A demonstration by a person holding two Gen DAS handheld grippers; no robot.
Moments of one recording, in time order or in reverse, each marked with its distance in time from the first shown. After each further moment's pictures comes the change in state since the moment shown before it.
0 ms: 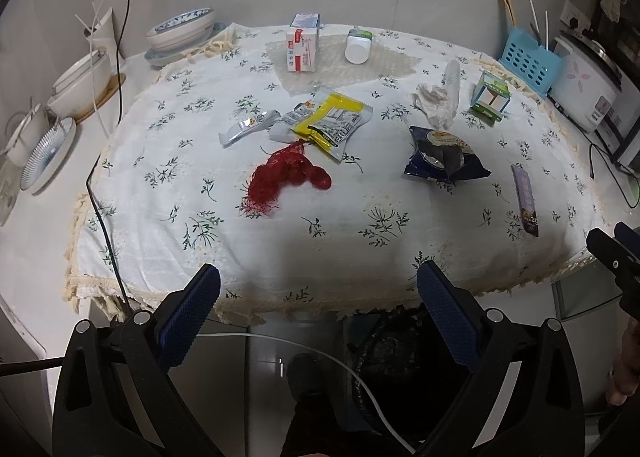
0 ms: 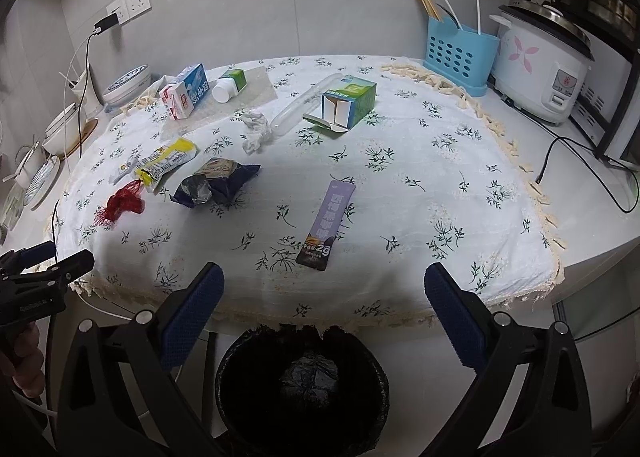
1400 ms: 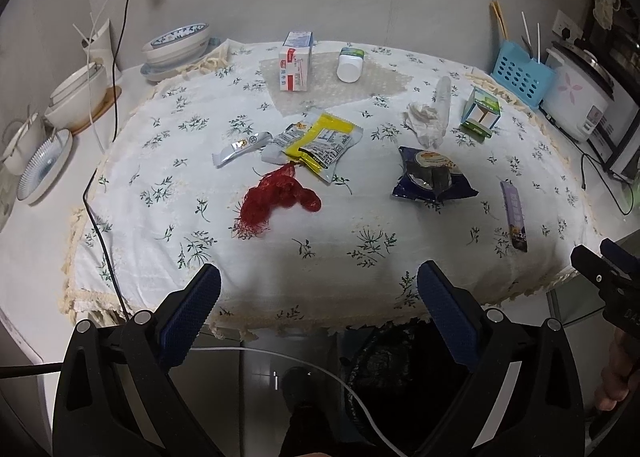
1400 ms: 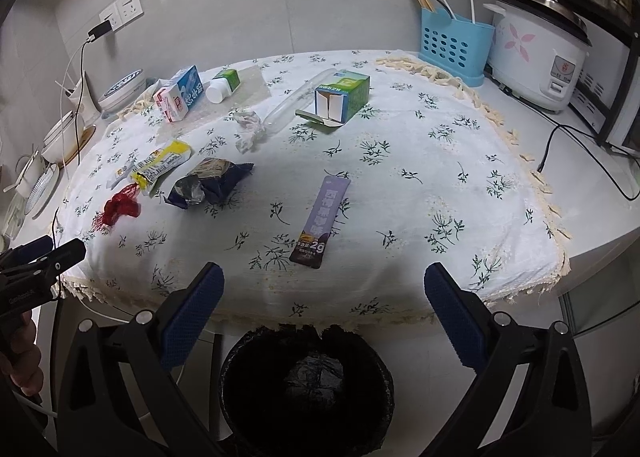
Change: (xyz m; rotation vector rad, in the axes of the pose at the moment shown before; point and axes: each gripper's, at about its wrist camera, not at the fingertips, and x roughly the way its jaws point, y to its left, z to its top) left arm -0.007 -0.004 0.010 -0.001 -0.048 -0.017; right arm 0.006 -0.010 -0.003 0.038 0.010 0.017
